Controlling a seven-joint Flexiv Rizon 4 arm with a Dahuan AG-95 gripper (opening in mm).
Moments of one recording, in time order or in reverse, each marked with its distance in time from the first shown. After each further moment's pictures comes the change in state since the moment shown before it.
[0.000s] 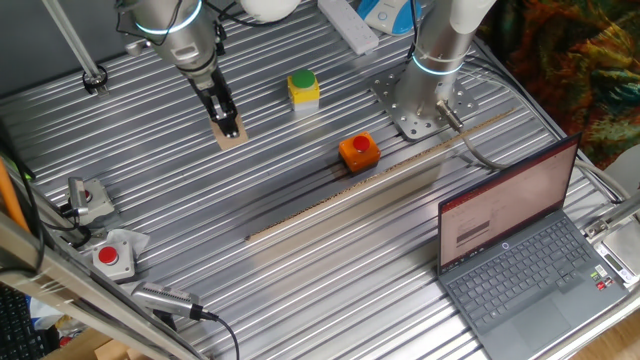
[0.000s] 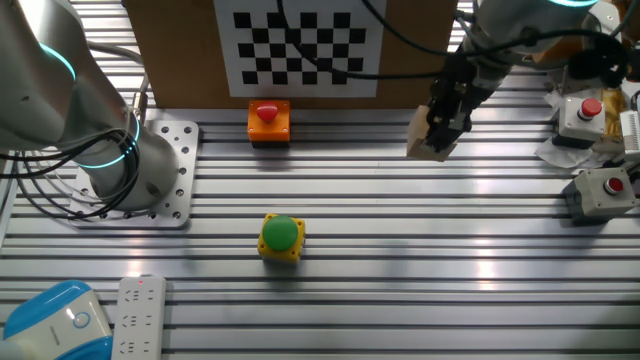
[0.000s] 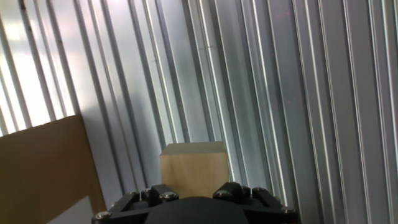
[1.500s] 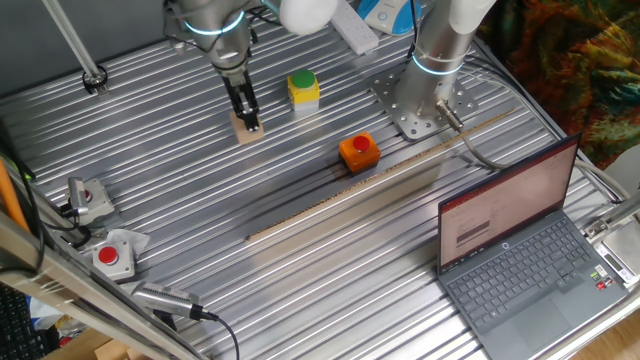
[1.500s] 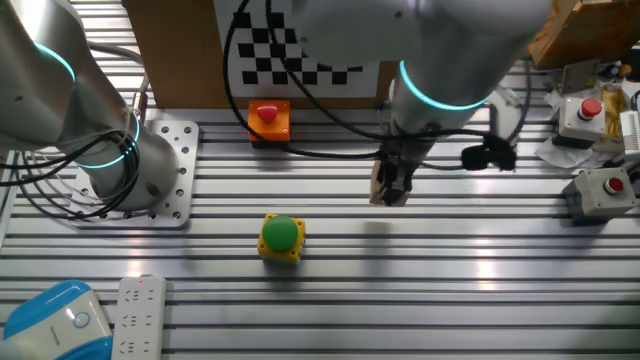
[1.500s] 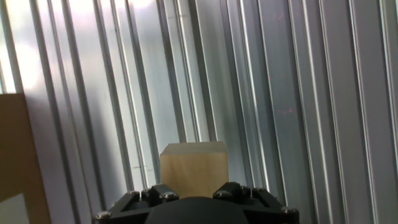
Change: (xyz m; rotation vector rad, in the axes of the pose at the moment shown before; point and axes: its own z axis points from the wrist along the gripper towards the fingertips) arm 0.030 -0.054 0.089 -0.021 -0.070 -0.039
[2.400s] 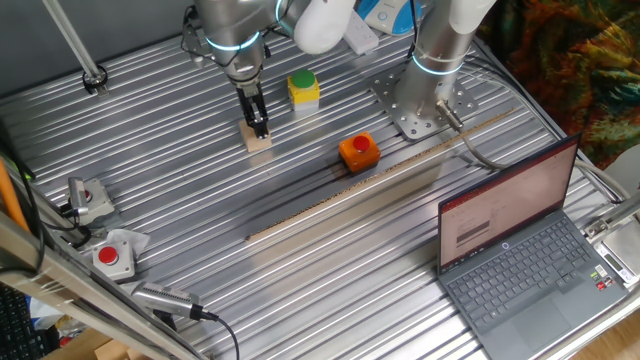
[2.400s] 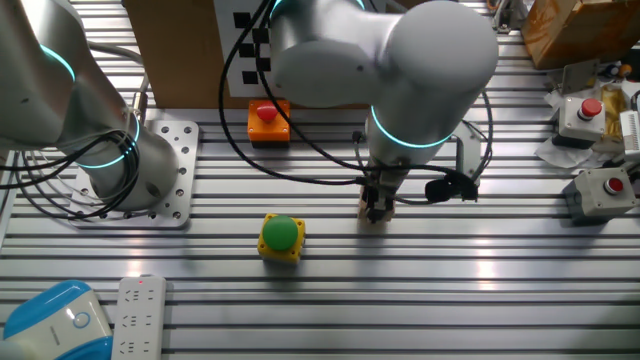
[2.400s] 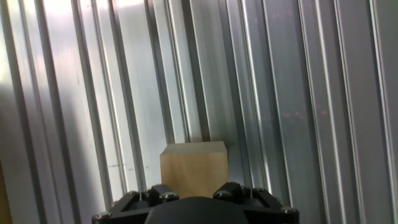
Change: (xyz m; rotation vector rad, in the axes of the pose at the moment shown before) arm 0.012 -0.015 0.056 0.004 -0.025 -0.002
